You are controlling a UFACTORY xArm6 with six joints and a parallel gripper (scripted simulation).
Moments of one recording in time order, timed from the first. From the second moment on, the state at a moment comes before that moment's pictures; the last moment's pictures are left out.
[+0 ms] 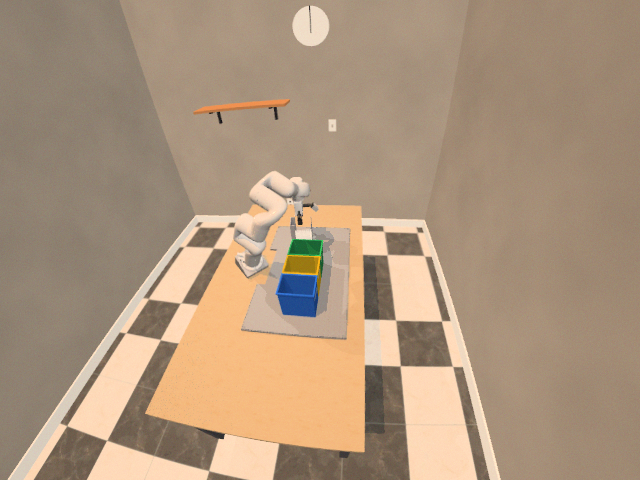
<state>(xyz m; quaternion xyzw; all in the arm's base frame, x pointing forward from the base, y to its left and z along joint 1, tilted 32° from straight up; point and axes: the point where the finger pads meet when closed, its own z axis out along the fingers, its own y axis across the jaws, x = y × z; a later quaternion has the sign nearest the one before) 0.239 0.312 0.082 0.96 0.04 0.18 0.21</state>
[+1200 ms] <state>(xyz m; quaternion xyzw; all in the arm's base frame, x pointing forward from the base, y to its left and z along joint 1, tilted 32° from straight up) 0.259 0.291 0.037 0.96 0.04 0.18 0.21</state>
